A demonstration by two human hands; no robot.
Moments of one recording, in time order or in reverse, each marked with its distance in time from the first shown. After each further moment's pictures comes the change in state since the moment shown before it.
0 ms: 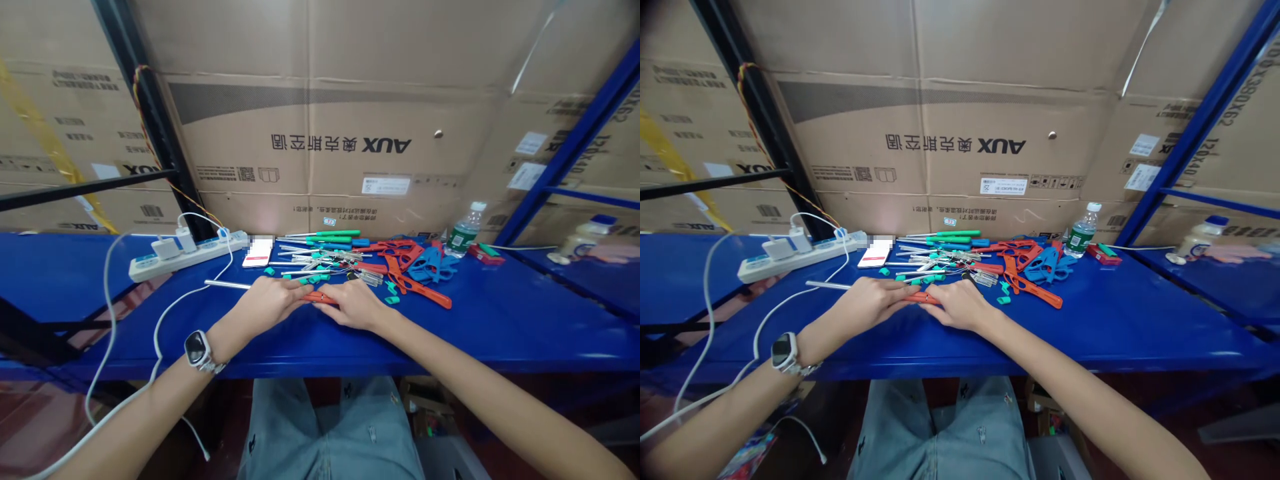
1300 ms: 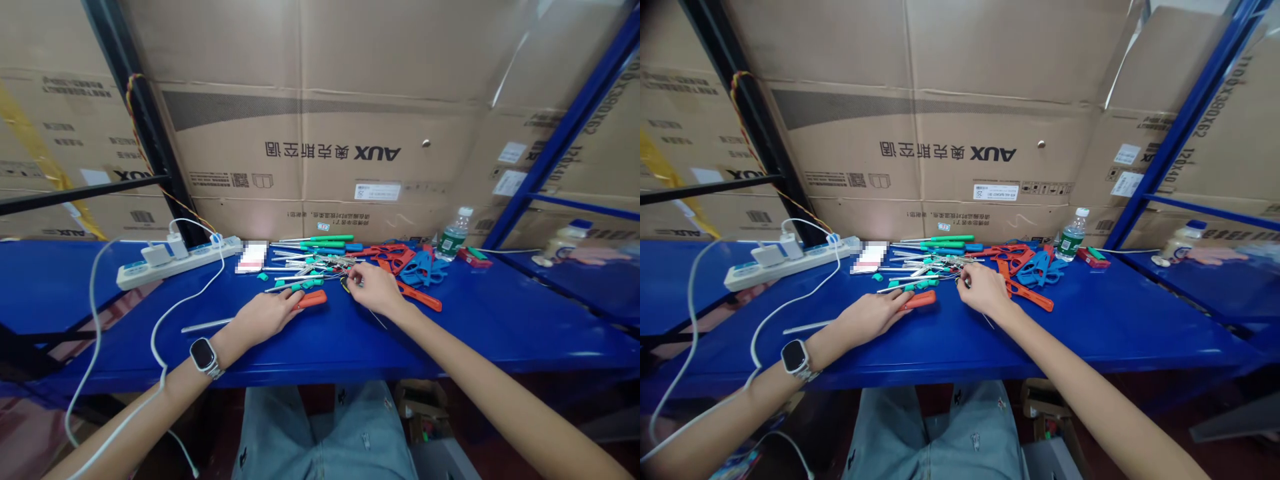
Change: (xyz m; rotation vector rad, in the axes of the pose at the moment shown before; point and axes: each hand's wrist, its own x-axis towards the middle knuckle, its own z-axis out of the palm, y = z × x) left_hand -0.004 -0.004 0.034 0.159 -0.121 -0.120; right_hand -0.010 0.039 -0.023 0.073 0.174 0.559
